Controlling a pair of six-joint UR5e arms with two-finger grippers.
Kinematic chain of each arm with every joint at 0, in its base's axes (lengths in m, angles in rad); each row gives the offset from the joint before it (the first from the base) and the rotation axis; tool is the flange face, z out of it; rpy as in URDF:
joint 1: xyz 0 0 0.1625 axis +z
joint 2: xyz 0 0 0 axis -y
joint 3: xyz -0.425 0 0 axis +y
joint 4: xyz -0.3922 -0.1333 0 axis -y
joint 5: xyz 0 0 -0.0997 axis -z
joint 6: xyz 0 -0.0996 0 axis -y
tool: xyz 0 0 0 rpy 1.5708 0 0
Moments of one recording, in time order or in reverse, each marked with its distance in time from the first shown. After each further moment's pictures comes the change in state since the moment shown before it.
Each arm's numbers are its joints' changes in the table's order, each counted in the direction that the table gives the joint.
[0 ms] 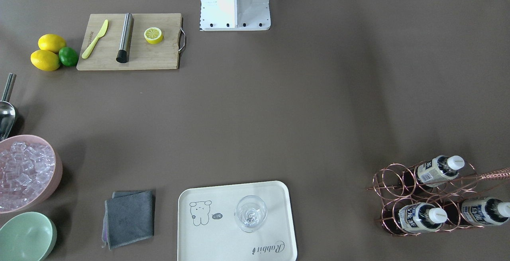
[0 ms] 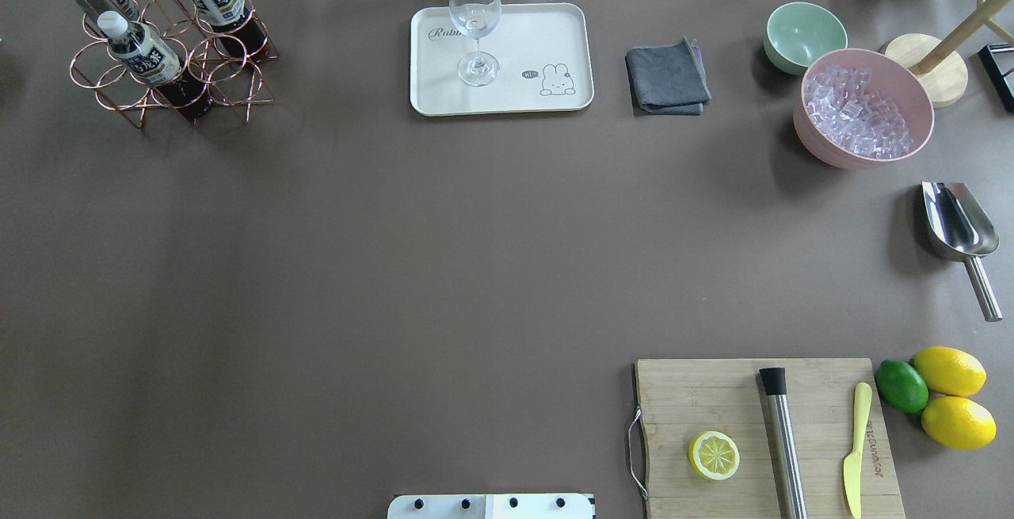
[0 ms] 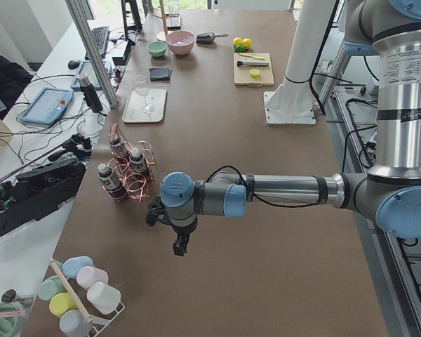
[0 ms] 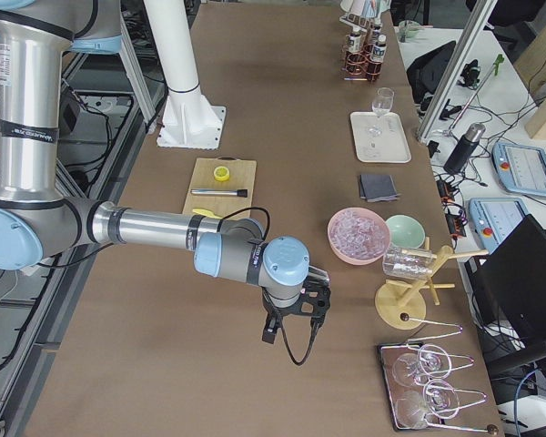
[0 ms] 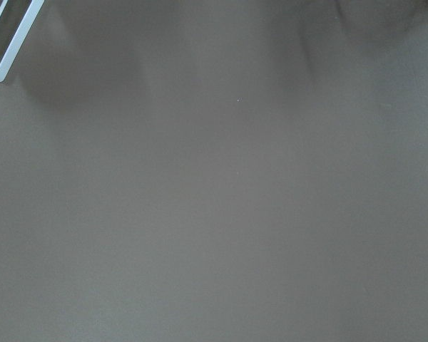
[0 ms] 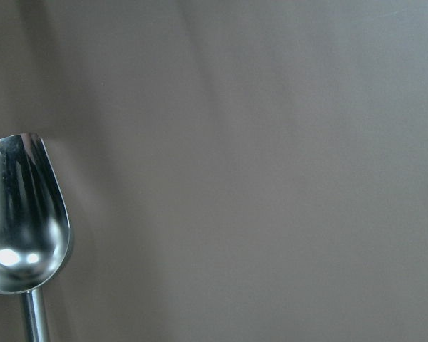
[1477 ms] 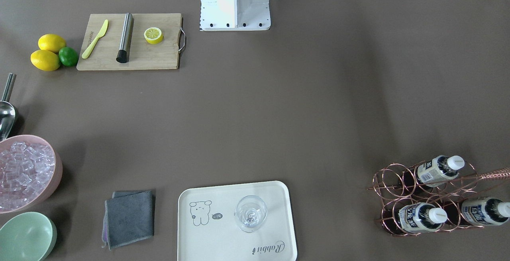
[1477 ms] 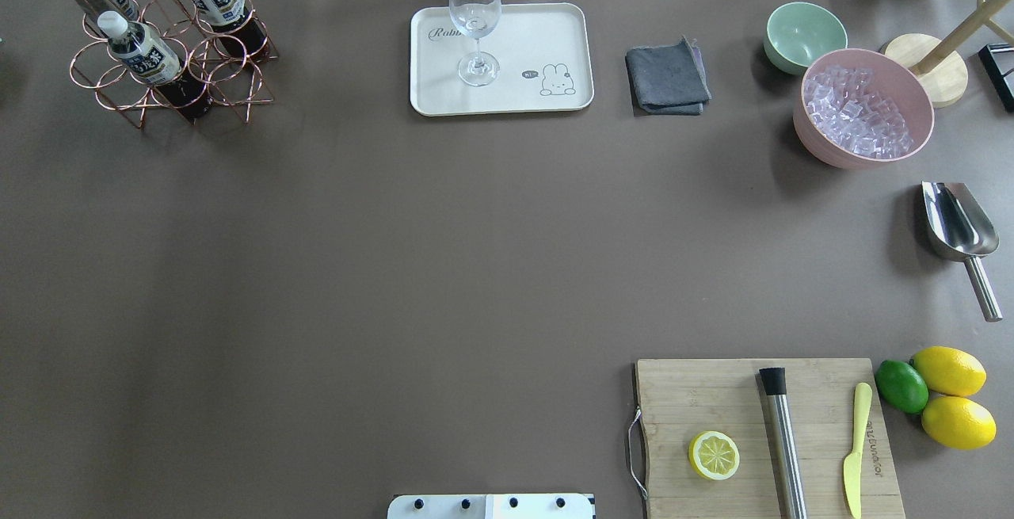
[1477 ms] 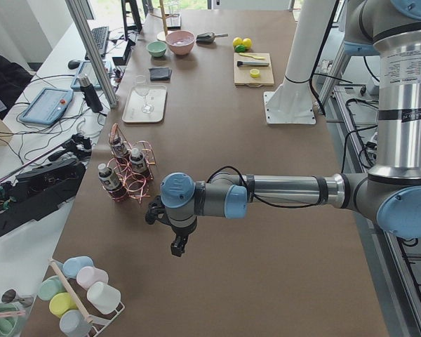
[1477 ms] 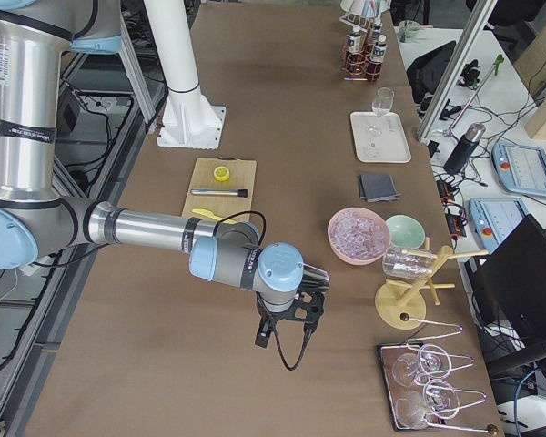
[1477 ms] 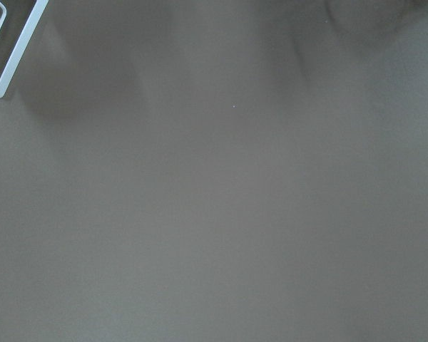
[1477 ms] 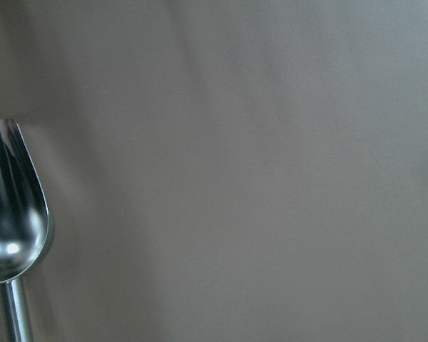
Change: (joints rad) left arm -0.012 0.000 -0.003 -0.015 -0.002 0.066; right arm 0.000 -0.021 0.006 -0.001 -0.003 0.001
